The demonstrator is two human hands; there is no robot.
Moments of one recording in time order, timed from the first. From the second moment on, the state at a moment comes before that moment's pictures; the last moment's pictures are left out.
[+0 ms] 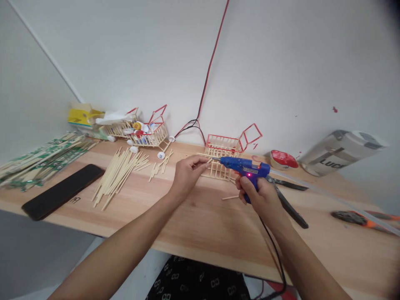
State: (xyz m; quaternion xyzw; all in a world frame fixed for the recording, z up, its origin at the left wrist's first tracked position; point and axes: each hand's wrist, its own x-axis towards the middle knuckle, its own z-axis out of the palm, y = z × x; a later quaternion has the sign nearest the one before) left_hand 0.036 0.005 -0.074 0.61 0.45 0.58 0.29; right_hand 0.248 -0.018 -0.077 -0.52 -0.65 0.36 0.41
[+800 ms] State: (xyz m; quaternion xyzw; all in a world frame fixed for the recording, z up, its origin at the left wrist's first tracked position) left_hand 0.037 0.005 -0.074 0.60 0.46 0.58 0.30; right_hand 0.247 -0.020 -0.078 -0.52 -0.67 0.32 0.43
